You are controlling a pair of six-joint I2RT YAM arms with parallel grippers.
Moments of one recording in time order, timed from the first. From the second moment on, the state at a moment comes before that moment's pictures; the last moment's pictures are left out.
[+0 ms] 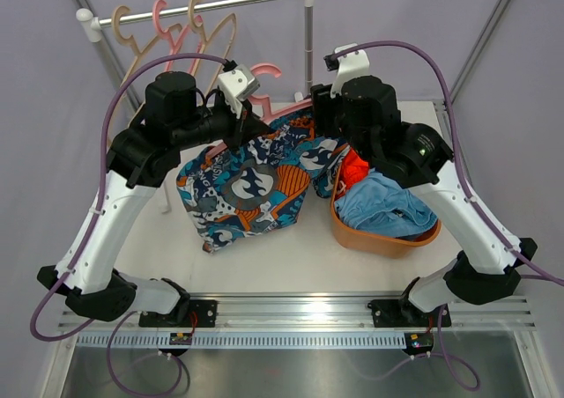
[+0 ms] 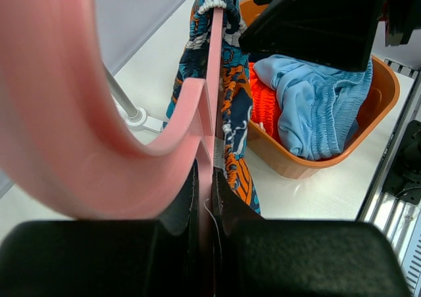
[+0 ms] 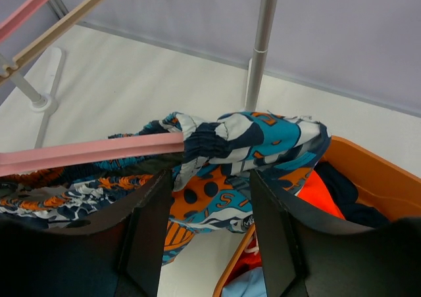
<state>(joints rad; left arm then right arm) -0.58 1.34 1.87 -0.82 0.39 0.16 0.85 1.49 2.02 -0.83 0.50 0.15</state>
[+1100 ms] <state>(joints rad) -0.58 1.34 1.86 -0.81 0.38 0.16 0.83 1.54 2.00 -0.76 0.50 0.20</state>
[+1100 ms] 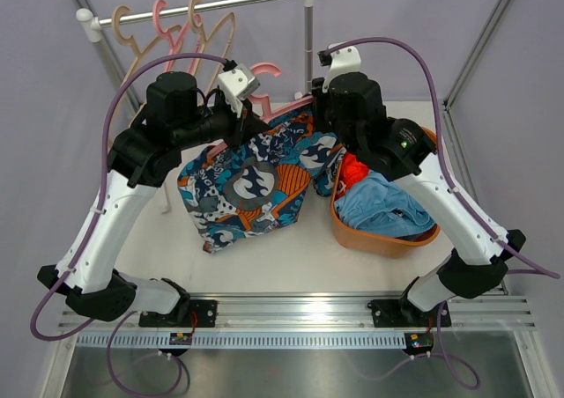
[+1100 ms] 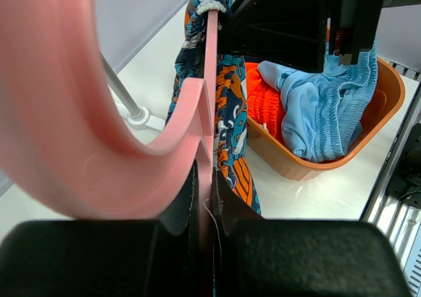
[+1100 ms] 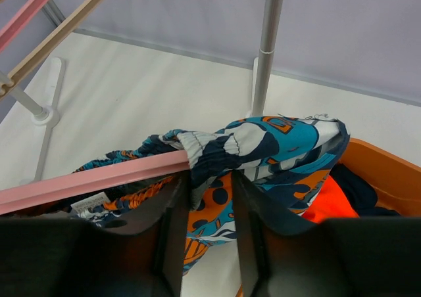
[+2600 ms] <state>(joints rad) -0.60 1.22 1.73 -0.71 0.34 0.15 0.44 1.59 1.93 -0.73 0.24 0.30</state>
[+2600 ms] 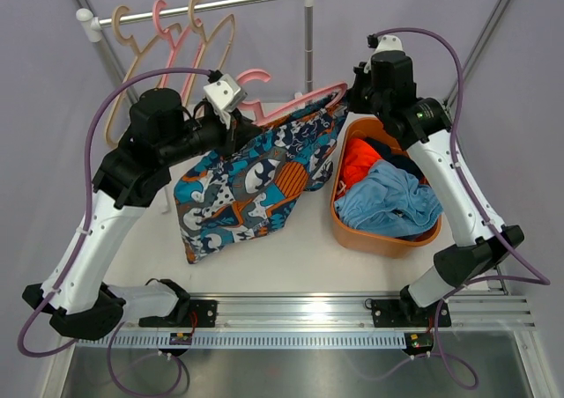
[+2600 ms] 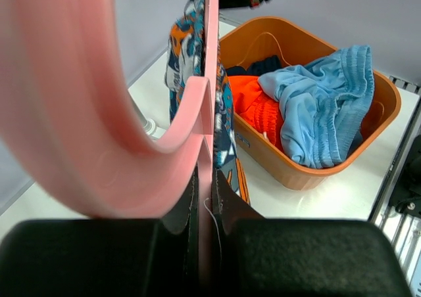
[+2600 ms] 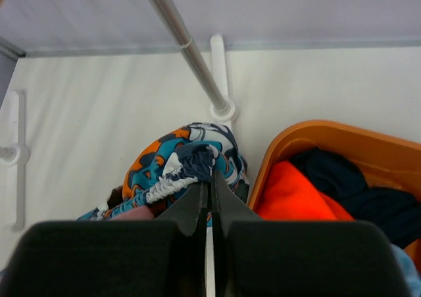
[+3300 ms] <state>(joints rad) -0.60 1.08 1.47 -0.21 0.03 -0.17 0.91 1.38 1.67 -0.64 0.29 0.34</state>
